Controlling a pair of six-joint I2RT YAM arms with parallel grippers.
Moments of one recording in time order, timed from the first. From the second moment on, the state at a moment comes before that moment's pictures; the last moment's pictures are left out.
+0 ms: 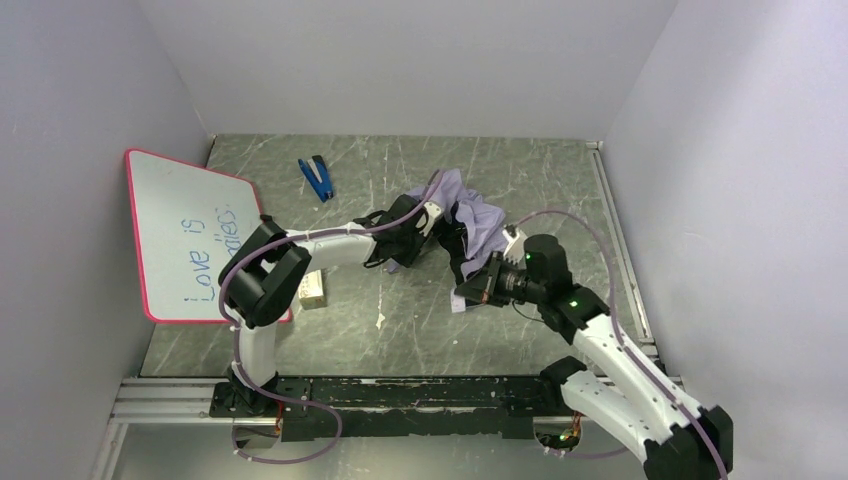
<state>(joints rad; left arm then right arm) -0.76 1.93 1.21 -0.17 -0.09 -0.04 0.47 0.77 0.62 -0.37 -0.46 0.77</state>
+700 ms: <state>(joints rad) -0.76 1.93 1.22 -0.18 -0.07 -0.02 0.61 1.04 0.66 -0.06 -0.41 0.78</state>
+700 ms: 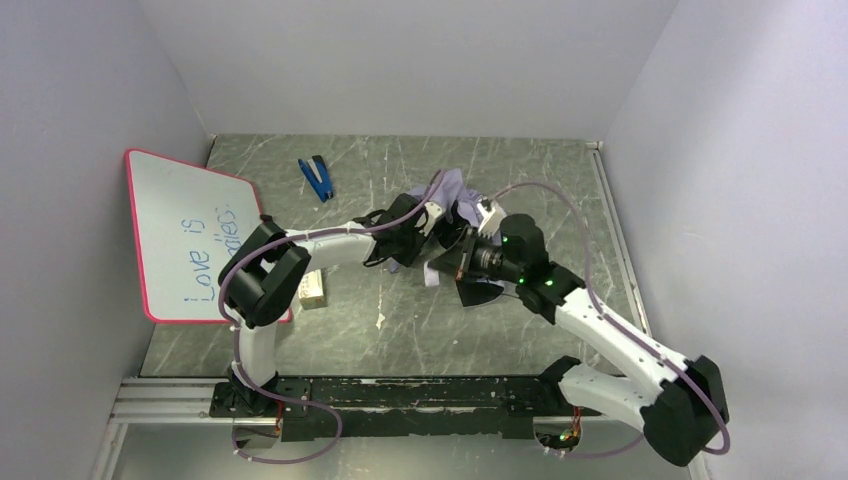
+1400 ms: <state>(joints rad) -0.70 1.97 1.37 -0.26 -0.07 0.12 0.61 0.66 0.89 -0.84 0.04 0.82</state>
